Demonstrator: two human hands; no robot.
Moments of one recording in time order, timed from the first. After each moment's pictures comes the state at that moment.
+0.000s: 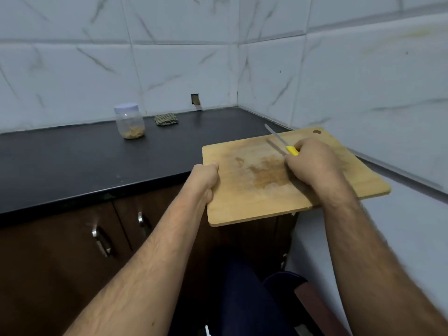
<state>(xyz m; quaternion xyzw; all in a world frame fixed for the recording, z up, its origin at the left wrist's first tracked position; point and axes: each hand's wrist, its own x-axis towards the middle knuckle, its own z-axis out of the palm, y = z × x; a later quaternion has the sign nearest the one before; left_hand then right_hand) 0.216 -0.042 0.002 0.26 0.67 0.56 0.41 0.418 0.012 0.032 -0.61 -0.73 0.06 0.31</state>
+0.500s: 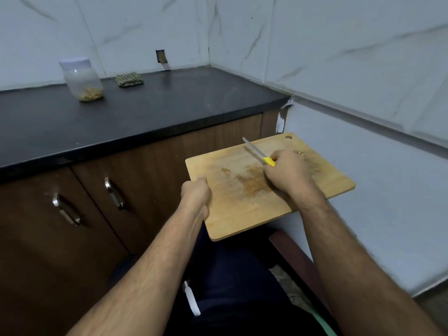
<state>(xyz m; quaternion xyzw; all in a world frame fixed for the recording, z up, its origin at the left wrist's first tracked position) 0.265 -0.072 -0.117 0.15 0.69 0.54 0.46 0.449 -0.020 -0.081 -0.64 -0.73 0.09 0.24</state>
